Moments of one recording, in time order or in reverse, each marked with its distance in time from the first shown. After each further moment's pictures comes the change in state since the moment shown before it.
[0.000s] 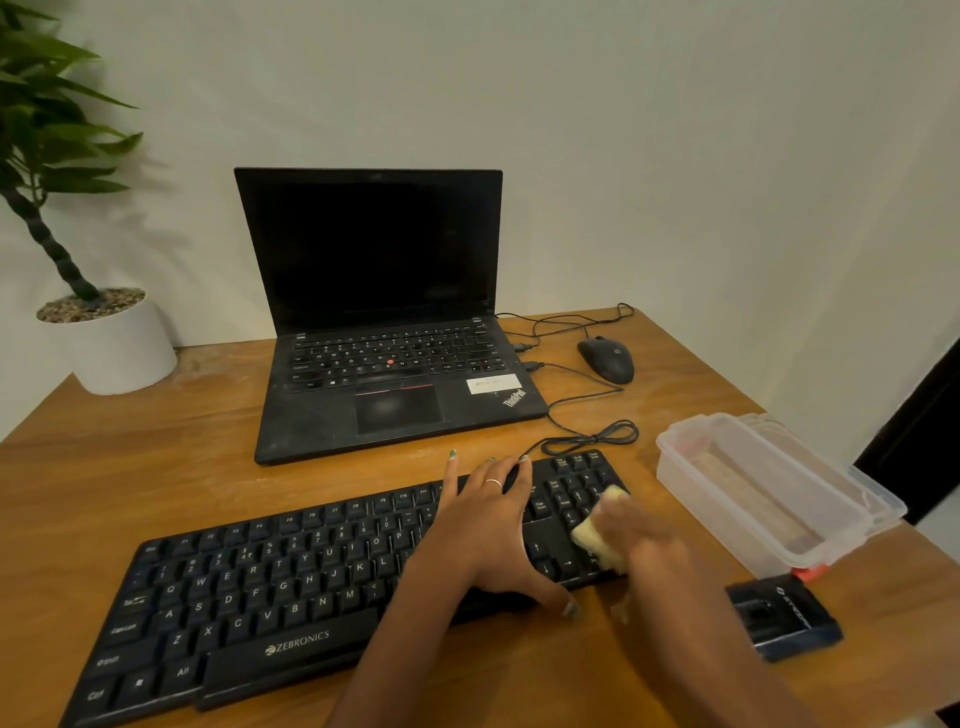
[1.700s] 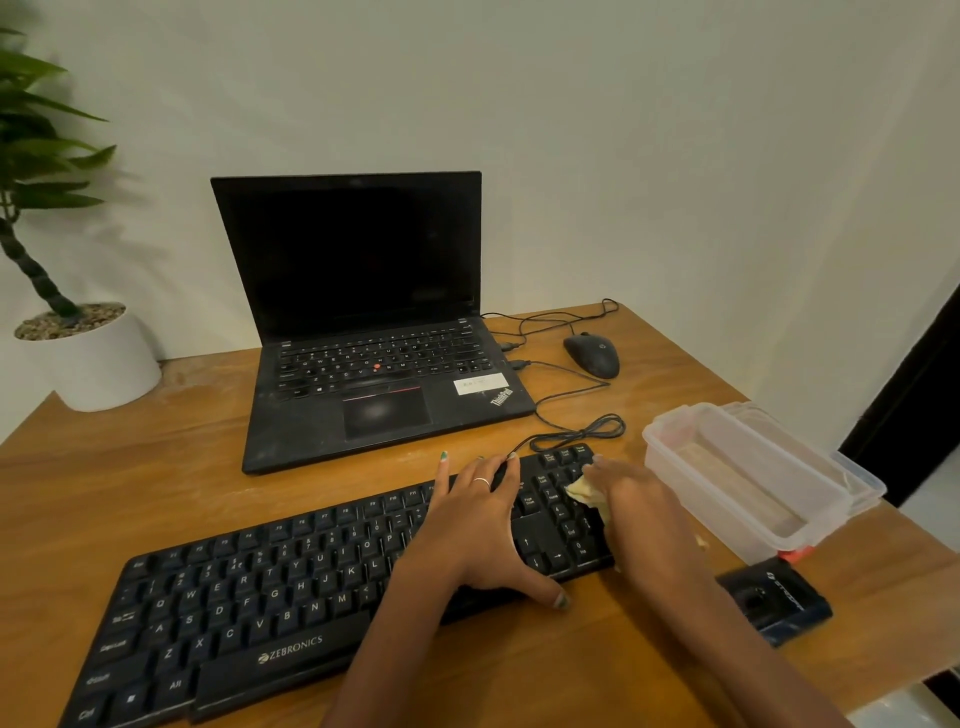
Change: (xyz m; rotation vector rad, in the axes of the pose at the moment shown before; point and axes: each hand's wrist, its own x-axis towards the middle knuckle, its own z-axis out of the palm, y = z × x) left_hand 0.000 0.001 -0.001 -0.028 -0.008 -0.004; right_hand 0.031 0.010 -0.010 0.067 0.055 0.109
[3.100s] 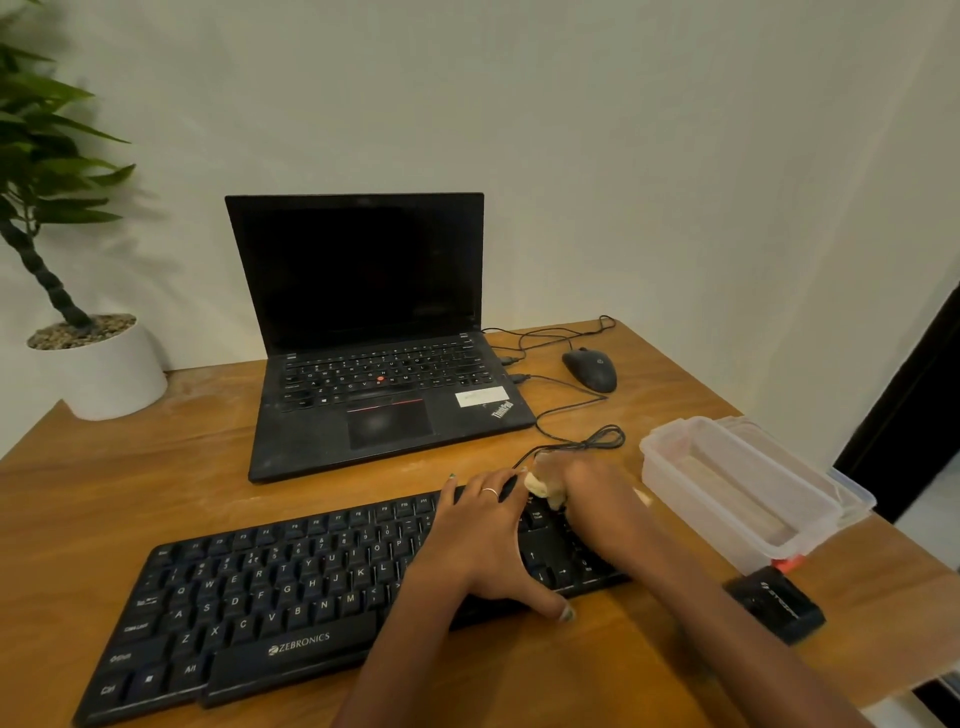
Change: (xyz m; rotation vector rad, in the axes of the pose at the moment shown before) left_hand -0.005 0.006 -0.002 0.007 0.030 0.027; right_hand 0.032 -0.015 0.004 0.033 -0.095 -0.152
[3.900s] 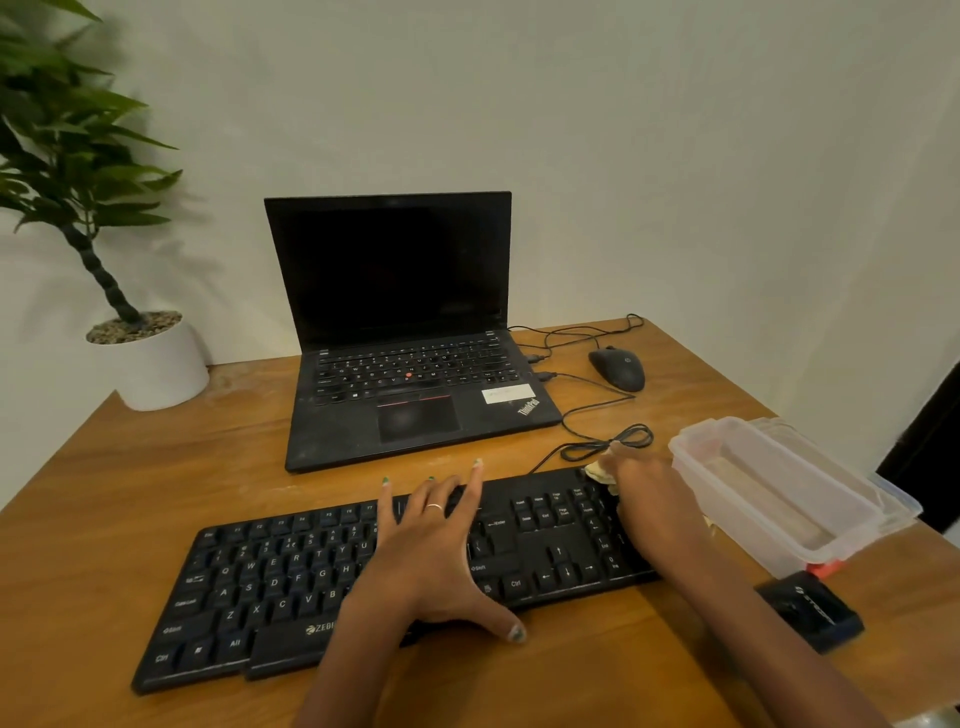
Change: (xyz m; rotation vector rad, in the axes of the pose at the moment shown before) left_hand -0.048 -0.041 -0.002 0.032 -0.008 -0.198; right_hand -0.006 0.009 -0.004 -0.169 0.047 0.140
